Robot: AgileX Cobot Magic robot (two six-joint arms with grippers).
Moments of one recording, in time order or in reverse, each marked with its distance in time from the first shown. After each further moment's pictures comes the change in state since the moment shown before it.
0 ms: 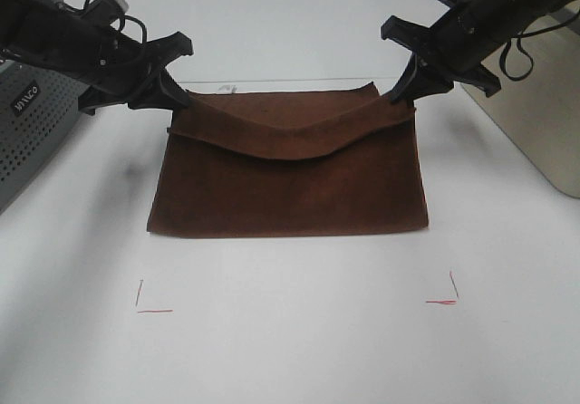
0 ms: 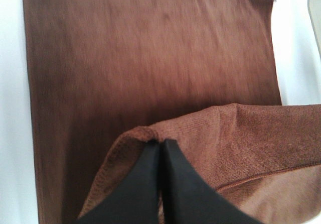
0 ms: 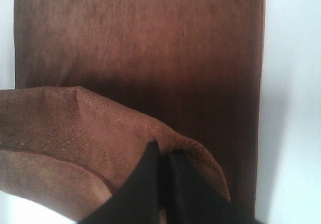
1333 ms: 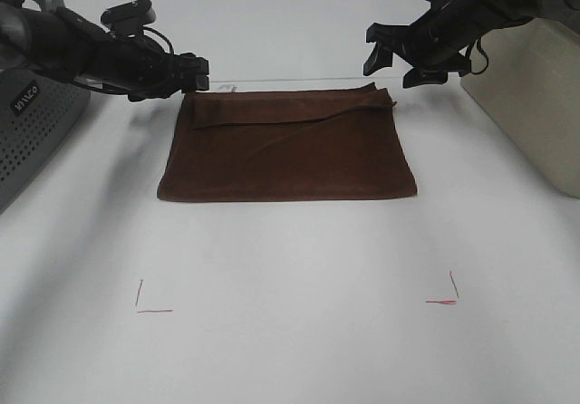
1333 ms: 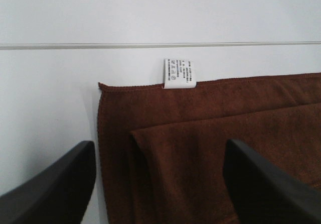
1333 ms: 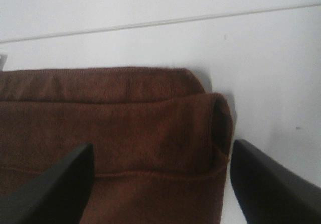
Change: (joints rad) left arm 0.000 0.351 -0.375 -0.005 -0.259 0.251; right arm 0.000 0.316 -0.385 -0.072 -0.194 -0.028
